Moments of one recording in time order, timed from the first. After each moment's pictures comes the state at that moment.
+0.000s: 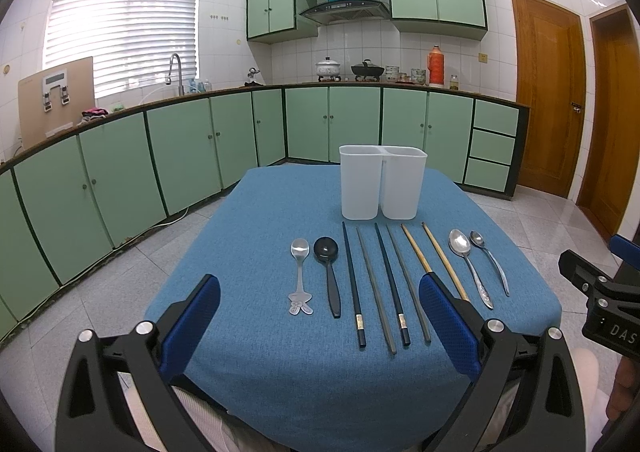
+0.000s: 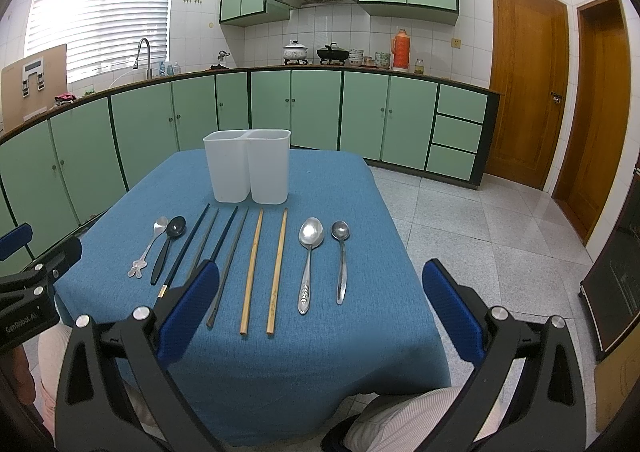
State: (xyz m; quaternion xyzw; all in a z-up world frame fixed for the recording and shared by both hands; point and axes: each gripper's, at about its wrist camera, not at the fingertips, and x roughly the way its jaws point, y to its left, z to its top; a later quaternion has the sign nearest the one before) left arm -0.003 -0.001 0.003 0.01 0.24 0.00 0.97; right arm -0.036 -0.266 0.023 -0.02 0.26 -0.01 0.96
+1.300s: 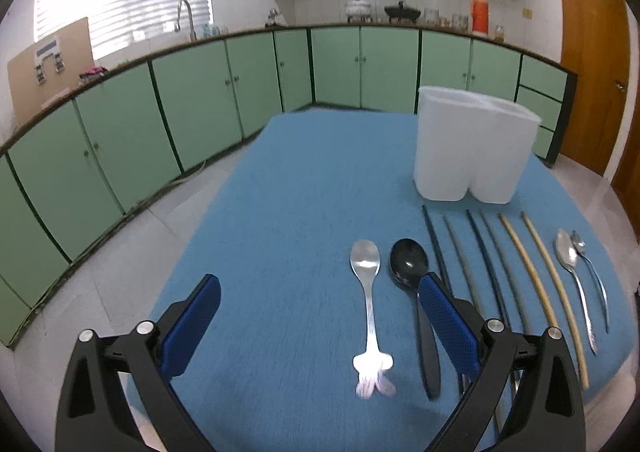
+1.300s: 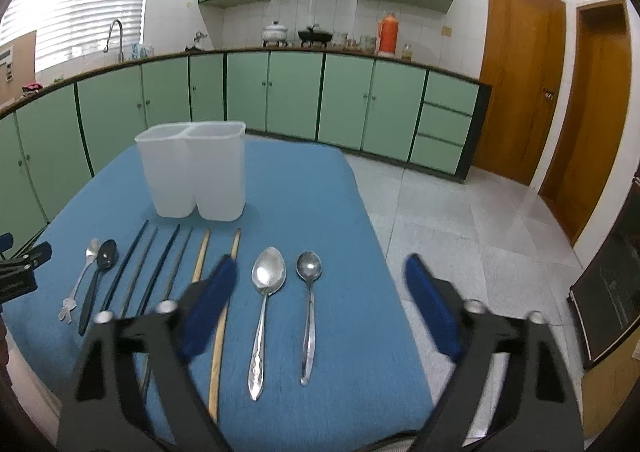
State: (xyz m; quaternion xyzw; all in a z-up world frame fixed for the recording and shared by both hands) left arm 0.159 0.057 -0.047 0.01 0.36 0.05 0.93; right arm 0.090 -0.297 -0.002 -0.03 0.31 -0.05 0.95
